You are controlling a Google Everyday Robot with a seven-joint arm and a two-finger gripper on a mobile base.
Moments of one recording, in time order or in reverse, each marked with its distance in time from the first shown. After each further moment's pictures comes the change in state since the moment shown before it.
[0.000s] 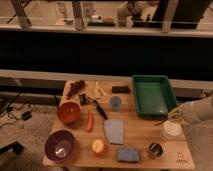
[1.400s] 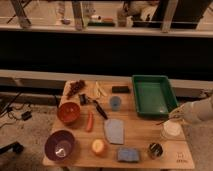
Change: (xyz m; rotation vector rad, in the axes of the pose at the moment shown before) arm 0.009 -0.002 -0.002 0.018 0.042 -0.015
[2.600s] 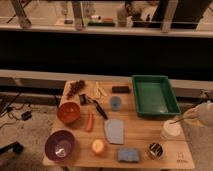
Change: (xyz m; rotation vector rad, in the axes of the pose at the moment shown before) arm 0.036 0.023 -0.042 0.037 0.123 0.026
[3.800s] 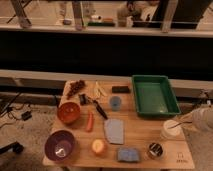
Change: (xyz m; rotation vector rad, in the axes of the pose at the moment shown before) arm -0.003 0.012 0.029 -0.028 0.021 -0.055
